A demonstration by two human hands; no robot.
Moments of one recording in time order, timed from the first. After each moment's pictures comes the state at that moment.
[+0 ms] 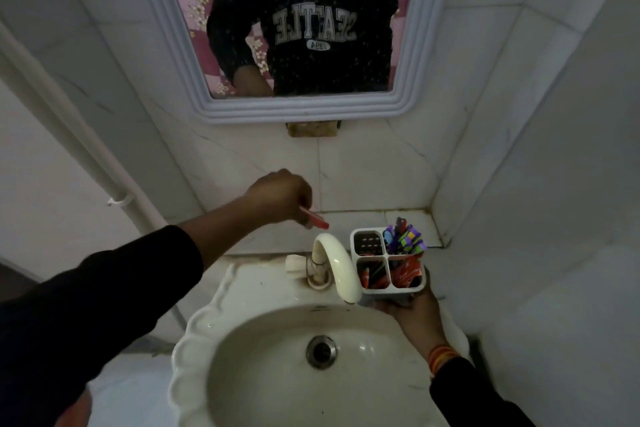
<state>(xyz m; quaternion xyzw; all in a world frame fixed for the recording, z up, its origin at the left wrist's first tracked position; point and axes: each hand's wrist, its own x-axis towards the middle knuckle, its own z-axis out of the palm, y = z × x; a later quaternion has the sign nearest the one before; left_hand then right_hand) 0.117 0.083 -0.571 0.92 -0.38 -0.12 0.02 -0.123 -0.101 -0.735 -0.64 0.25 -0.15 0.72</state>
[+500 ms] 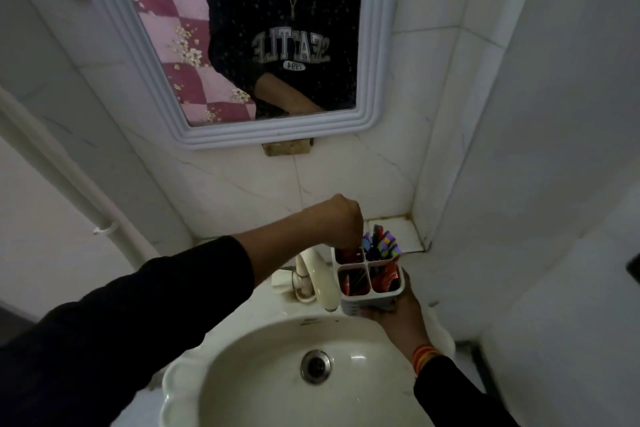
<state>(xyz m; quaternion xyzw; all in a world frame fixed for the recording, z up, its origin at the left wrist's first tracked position) 0.039 -0.021 -0.554 0.88 -0.44 -0.19 -0.02 -0.127 -0.104 -0.733 -0.69 0.26 -0.13 0.66</state>
